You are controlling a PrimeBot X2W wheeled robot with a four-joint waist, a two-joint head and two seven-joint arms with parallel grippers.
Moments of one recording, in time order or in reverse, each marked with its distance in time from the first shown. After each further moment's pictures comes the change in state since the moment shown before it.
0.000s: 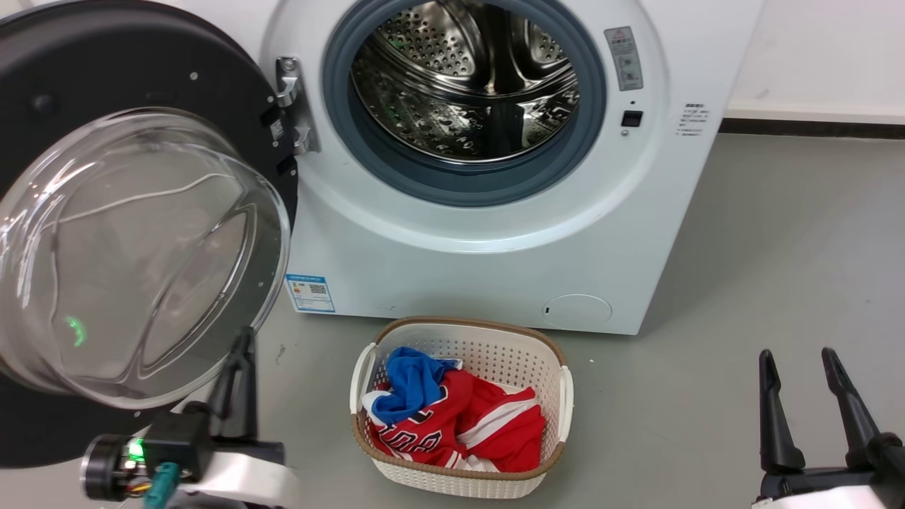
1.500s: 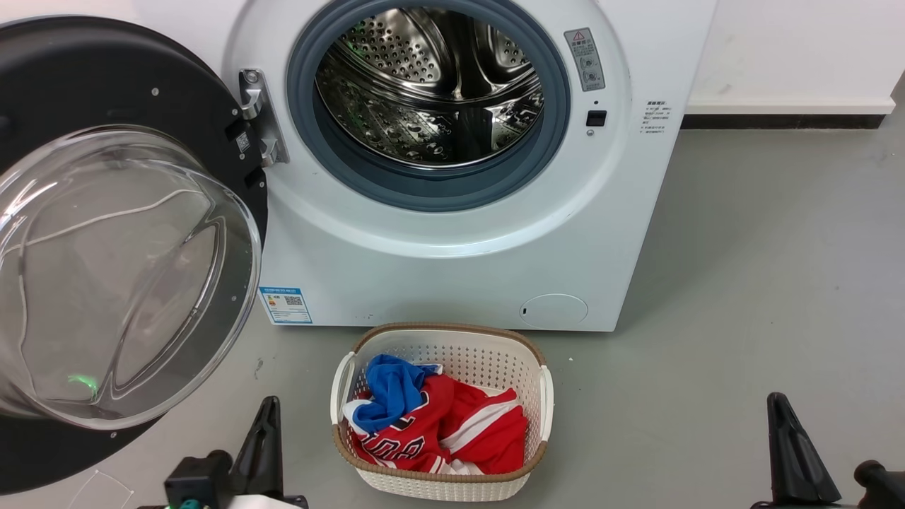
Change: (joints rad) left arm 0.091 -0.023 -0.071 0.093 -0.127 0.073 0.040; right arm 0.051 0.000 0.030 0.086 0.135 0.000 0.019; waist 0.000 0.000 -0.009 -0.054
